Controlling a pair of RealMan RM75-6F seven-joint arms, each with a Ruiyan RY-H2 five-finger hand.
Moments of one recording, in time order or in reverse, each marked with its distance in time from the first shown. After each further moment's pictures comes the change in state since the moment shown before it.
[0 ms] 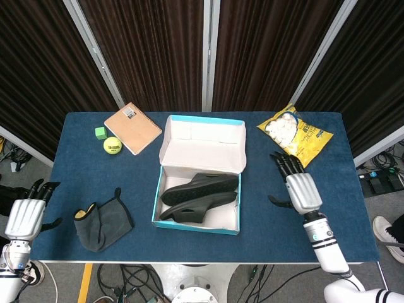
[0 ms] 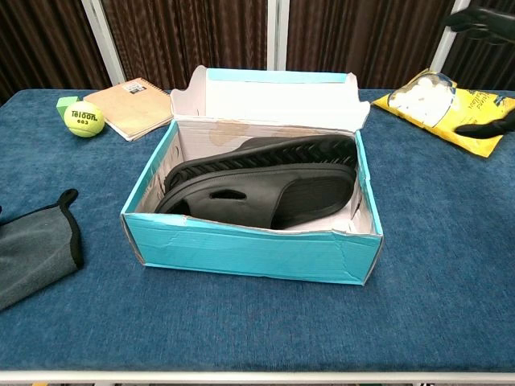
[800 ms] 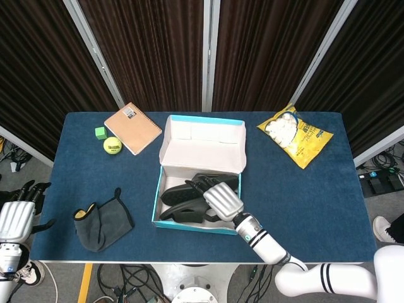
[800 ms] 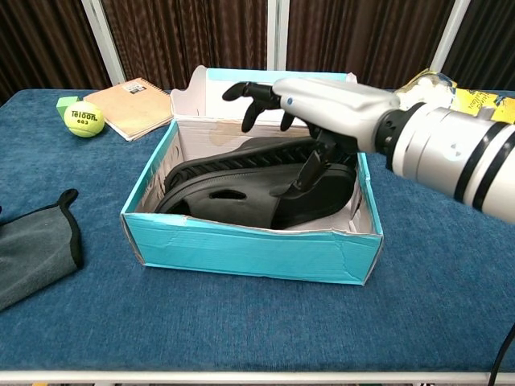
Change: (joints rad) left arm 0.022 0.007 0.003 0.060 0.003 0.025 -0.130; right arm 0.295 -0.279 0.030 0.012 0.137 -0.289 -0.294
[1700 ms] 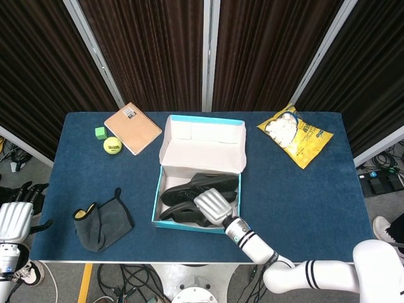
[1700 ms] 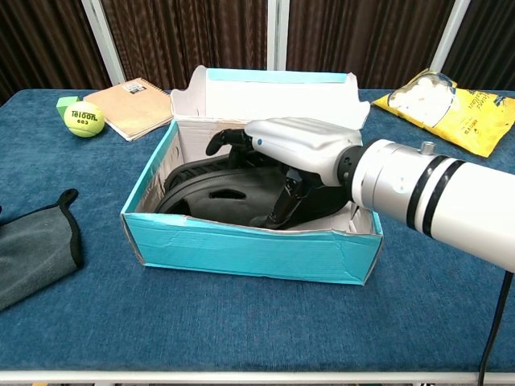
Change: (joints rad) left arm 0.003 -0.022 0.002 0.055 0.000 -0.002 -0.009; right arm 0.068 -0.096 -0.027 0.091 0.079 -0.039 -0.011
